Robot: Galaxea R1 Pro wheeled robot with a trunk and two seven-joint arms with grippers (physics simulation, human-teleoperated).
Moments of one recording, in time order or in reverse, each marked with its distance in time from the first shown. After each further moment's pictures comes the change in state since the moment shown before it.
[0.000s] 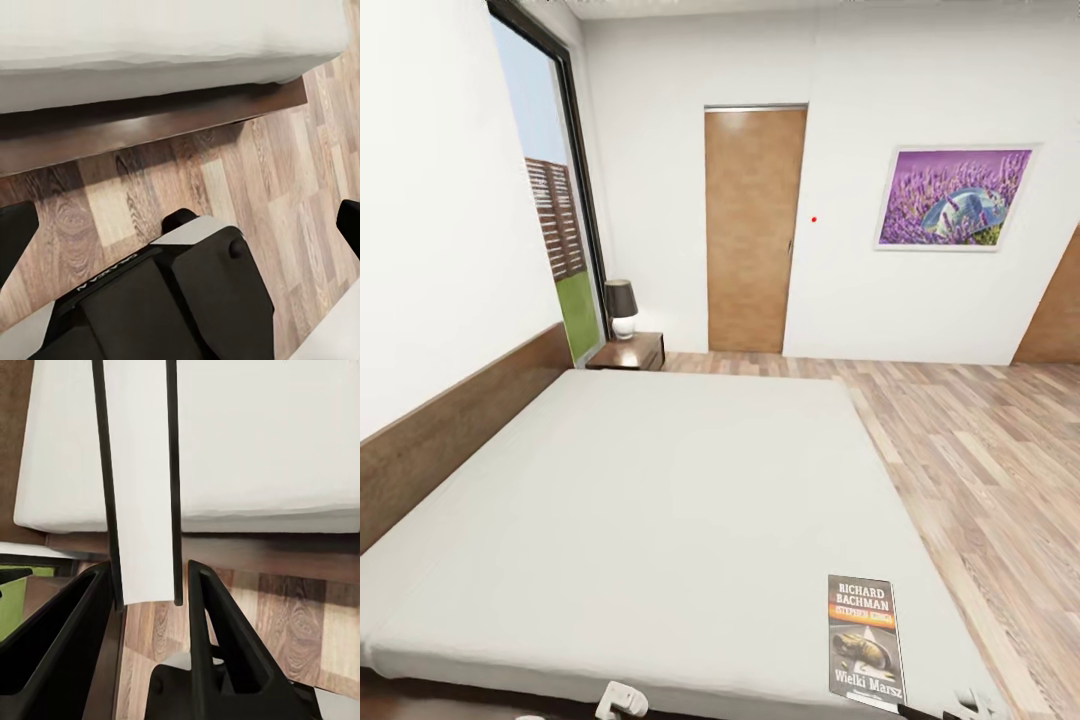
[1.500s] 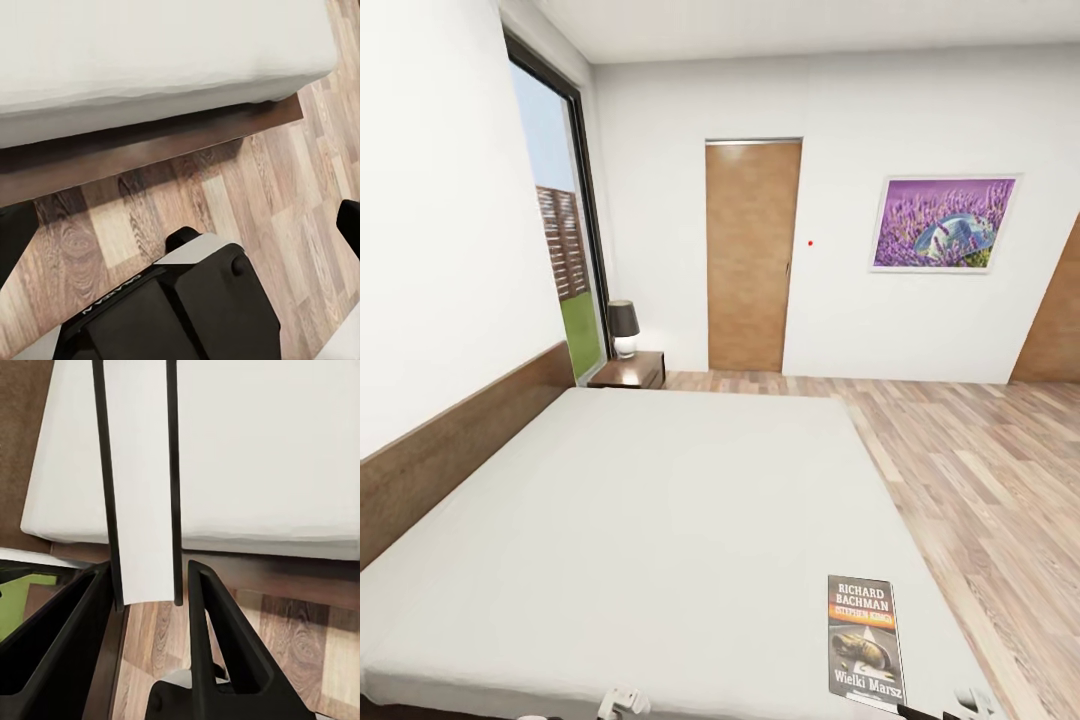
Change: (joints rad) left arm 0.000 -0.006 0.000 0.000 0.000 0.000 0.000; right arm 0.000 0.000 0.000 0.000 0.002 -0.001 0.000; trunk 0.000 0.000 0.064
